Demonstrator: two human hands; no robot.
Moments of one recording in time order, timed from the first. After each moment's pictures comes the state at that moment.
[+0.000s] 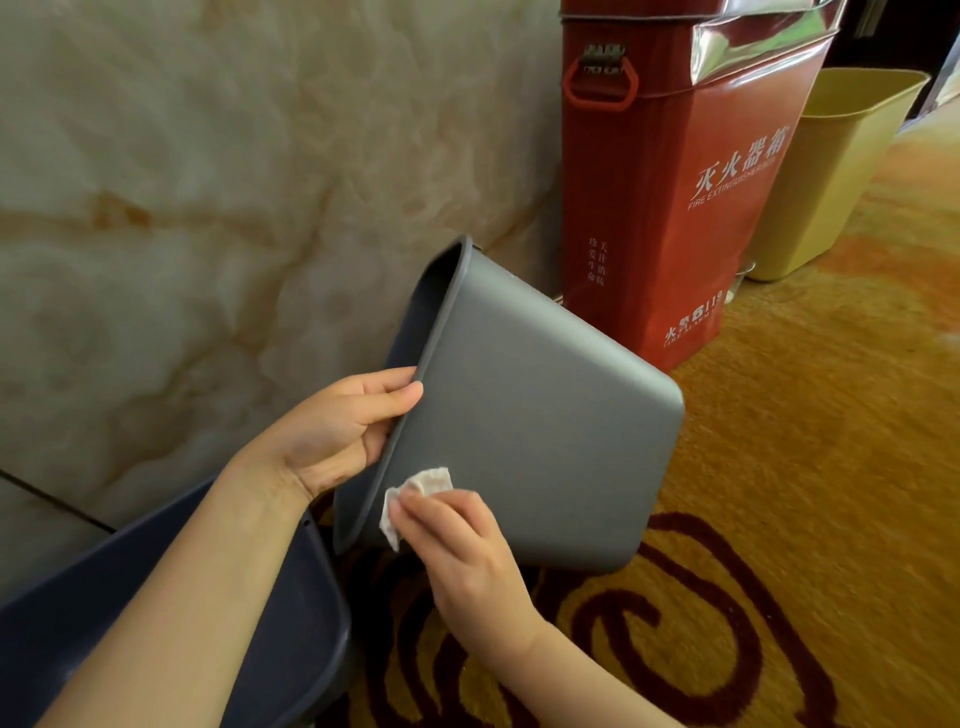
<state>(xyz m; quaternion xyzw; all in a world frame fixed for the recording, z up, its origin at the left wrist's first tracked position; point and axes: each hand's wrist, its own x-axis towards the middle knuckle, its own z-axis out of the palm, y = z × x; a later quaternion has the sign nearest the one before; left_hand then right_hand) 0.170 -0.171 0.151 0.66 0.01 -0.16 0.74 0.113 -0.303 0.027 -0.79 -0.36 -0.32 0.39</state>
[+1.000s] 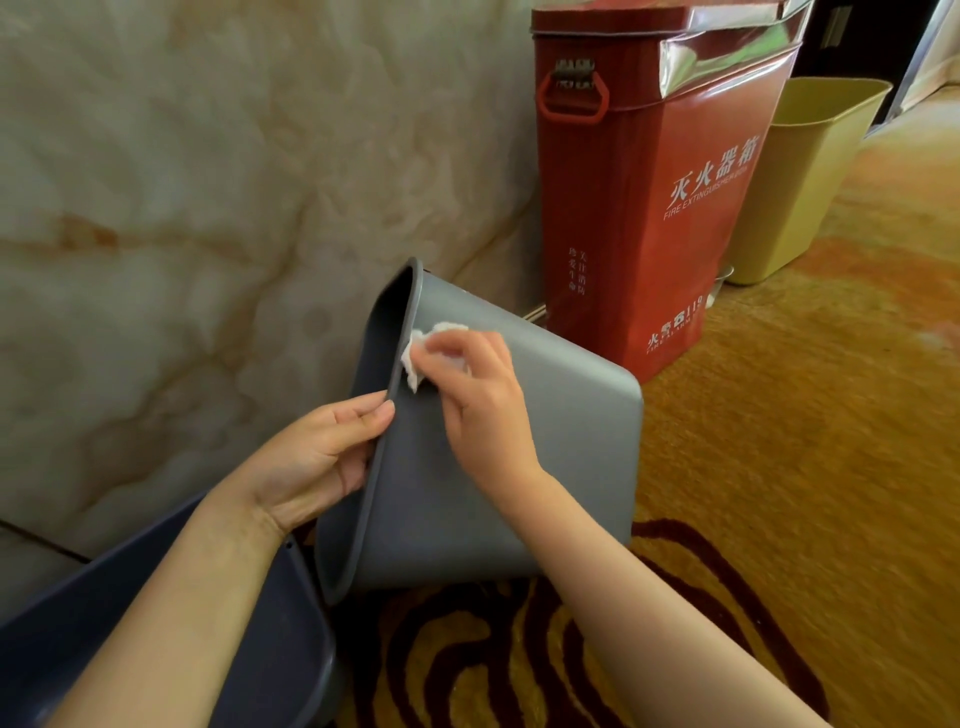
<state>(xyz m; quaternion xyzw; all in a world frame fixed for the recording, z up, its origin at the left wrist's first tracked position) 0.167 -0.171 0.146 0.64 0.00 -0.17 0.75 0.207 -0.322 0.113 -0.76 -0.26 -0.37 0.46</state>
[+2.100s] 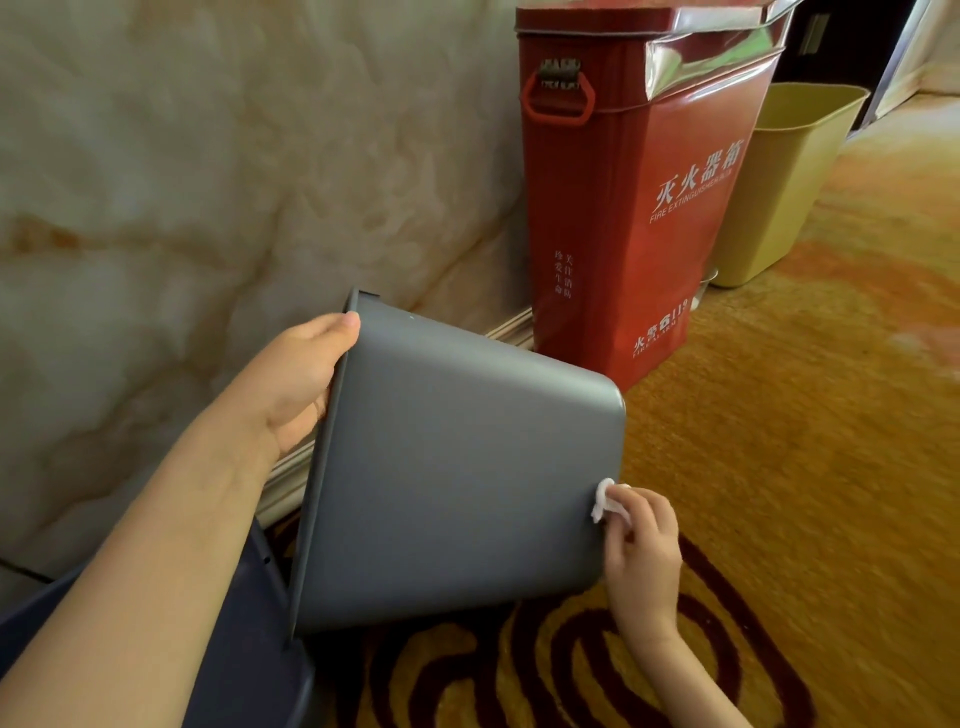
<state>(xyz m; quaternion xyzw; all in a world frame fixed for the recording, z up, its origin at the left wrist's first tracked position) 0.208 -0.190 0.191 0.77 0.10 -0.01 0.63 0.152 -0.430 -0.022 -0.84 0.06 -0.27 0.46</state>
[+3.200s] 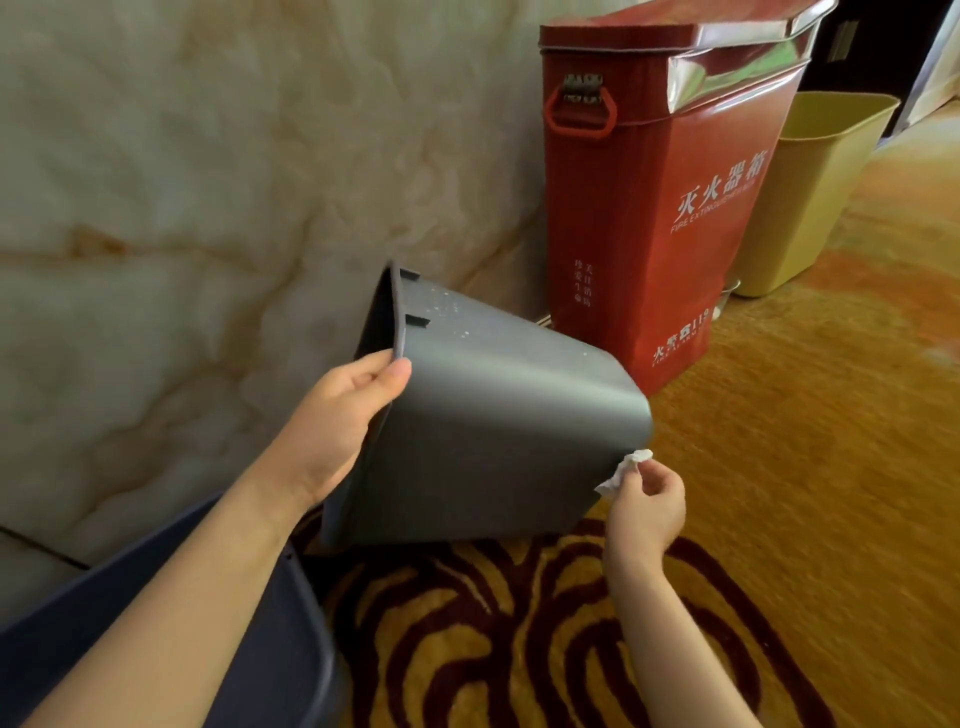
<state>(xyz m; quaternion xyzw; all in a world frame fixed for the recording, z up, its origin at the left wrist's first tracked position) 0.185 -0.188 0.163 0.76 -0.06 -0.02 0.65 0.197 -0.404 0.020 -0.61 0.37 -0.17 0.68</state>
